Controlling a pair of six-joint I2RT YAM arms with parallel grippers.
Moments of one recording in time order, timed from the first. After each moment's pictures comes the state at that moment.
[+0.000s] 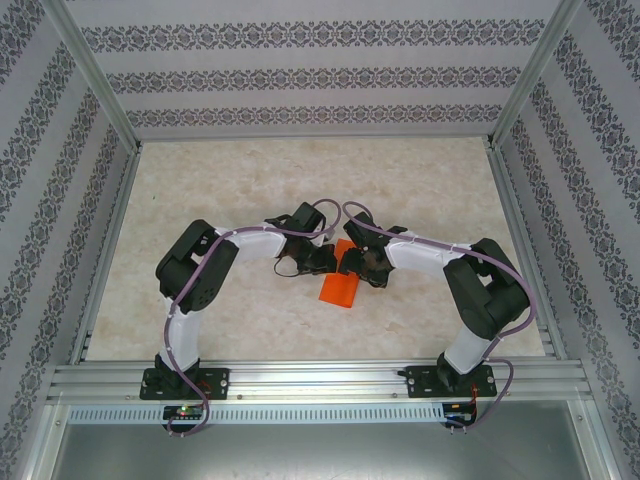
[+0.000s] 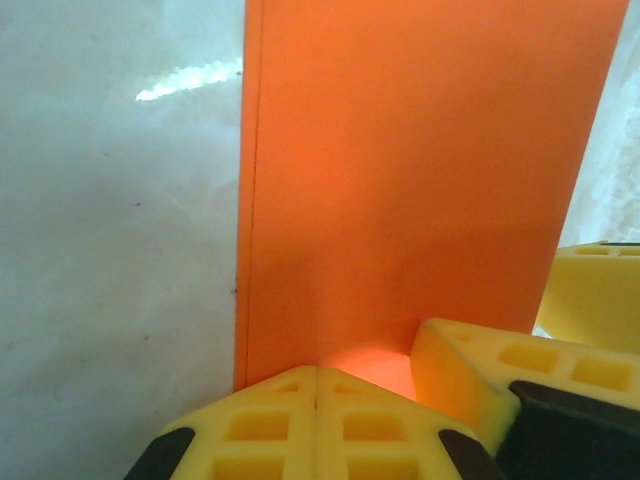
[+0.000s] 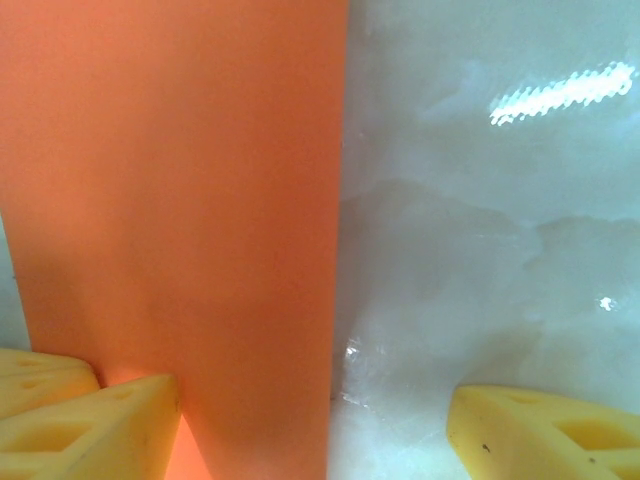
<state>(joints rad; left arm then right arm) -0.67 2.02 1.23 -0.32 0.55 -0.66 0.61 1.71 0.93 -0.55 -0.02 0.87</state>
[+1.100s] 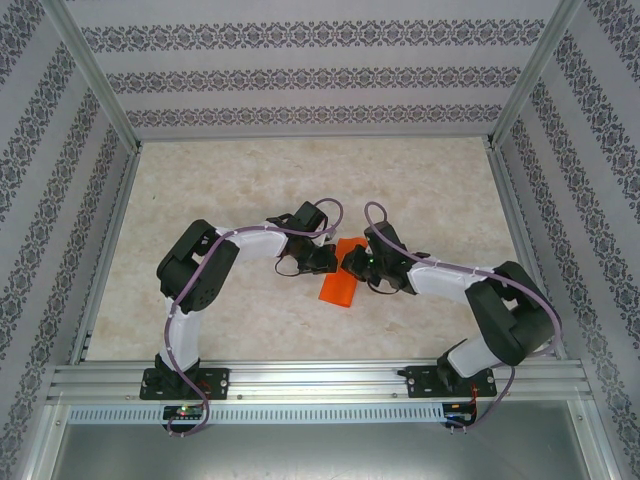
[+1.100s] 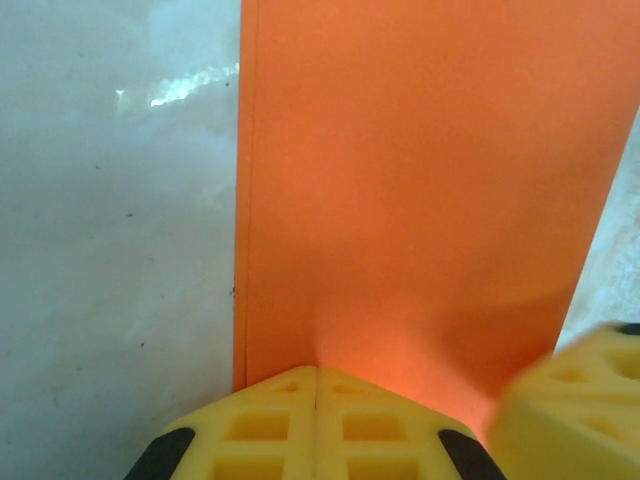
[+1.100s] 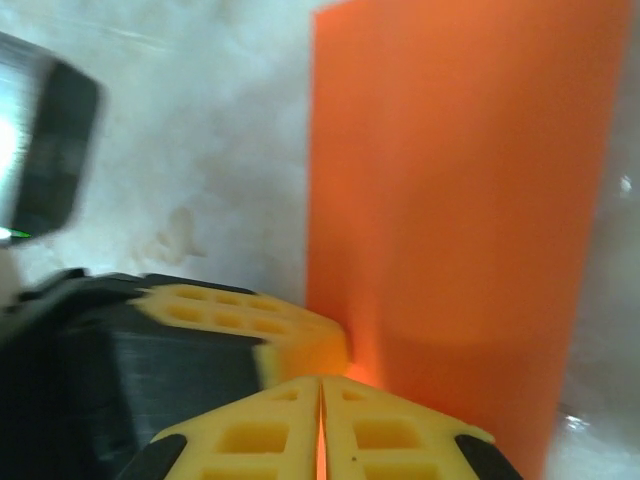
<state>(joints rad) -0.68 2.03 1.25 -0.35 0.53 -0.63 0.56 1.51 0.62 0.03 -0.26 1.00</state>
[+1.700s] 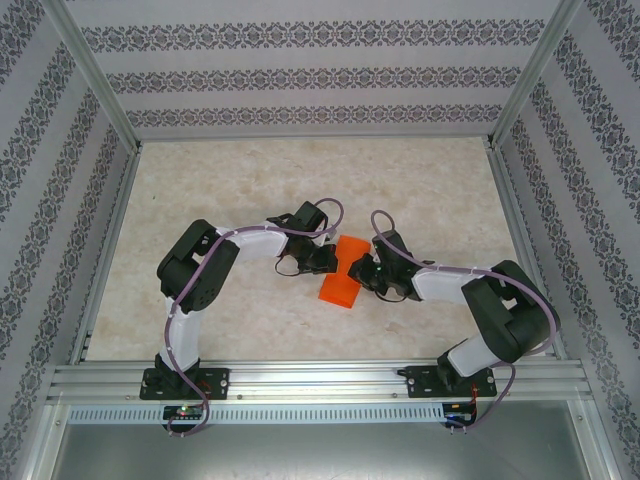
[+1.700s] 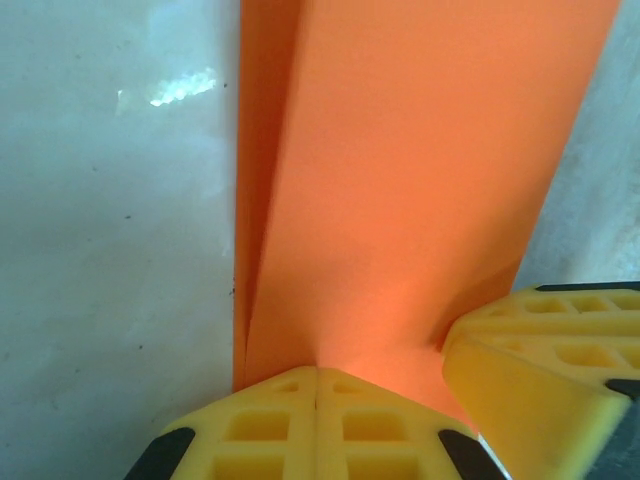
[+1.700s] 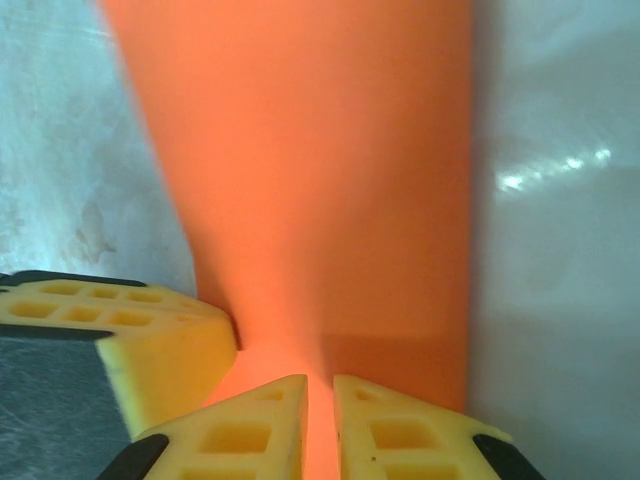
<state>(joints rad) -0.68 2.03 1.25 -0.35 0.53 -0.63 0.52 1.52 0.53 0.09 -0.29 1.00</state>
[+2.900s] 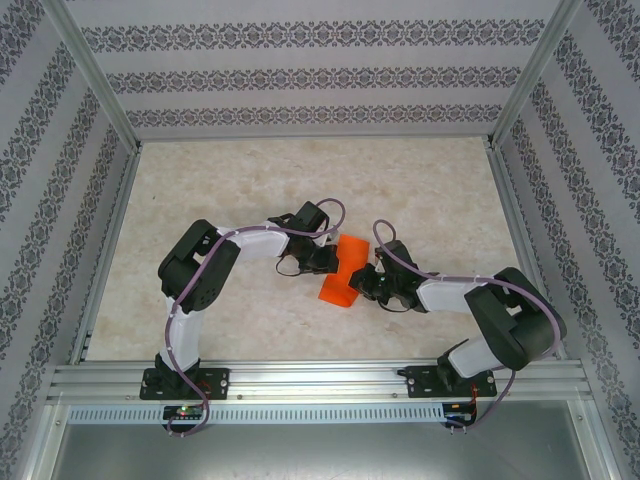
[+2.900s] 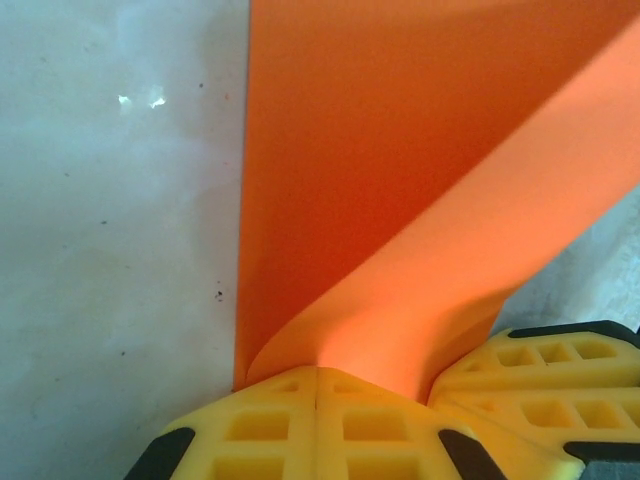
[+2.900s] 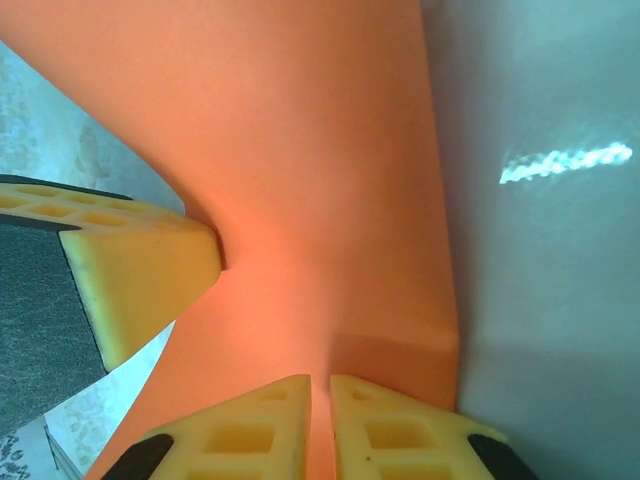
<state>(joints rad) -0.68 2.03 1.26 -0.36 0.53 -0.61 0.53 1.47 0.42 0.19 -0.37 1.00</state>
